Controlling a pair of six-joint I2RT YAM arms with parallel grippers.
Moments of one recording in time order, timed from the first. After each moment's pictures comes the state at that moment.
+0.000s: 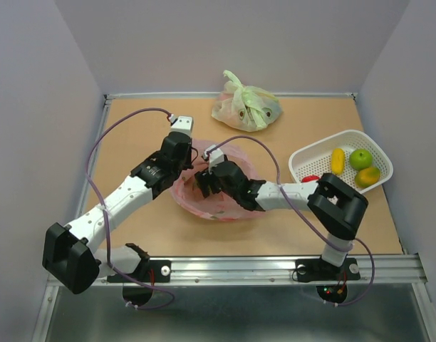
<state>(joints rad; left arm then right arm) -0.62 1.20 0.97 -0.35 -0.40 -0.25 0.98 1.82 1.02 0.36 0.28 0.16</state>
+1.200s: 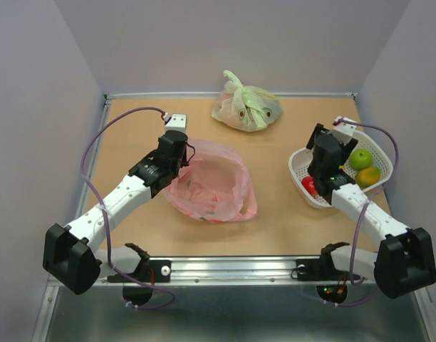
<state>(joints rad) -0.59 1.20 0.97 -0.35 -0.47 -0.25 0.38 1.15 0.74 0.24 0.85 0.15</state>
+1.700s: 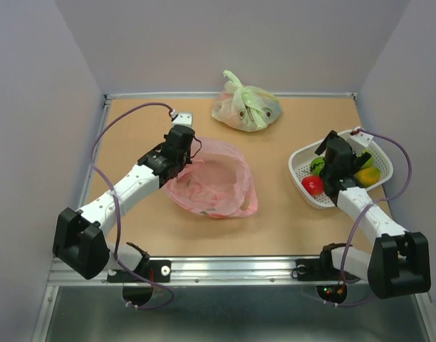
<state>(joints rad) -0.58 1.29 1.01 -0.38 -0.48 -0.25 0.10 1.16 0.63 0.17 0.74 0.39</state>
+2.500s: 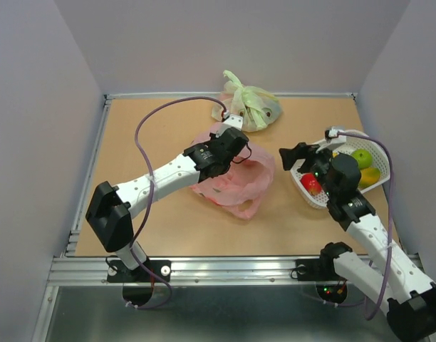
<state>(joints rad) -0.91 1.59 1.41 -0.58 -0.65 -0.31 0.27 0.79 0.63 0.08 0.02 0.33</state>
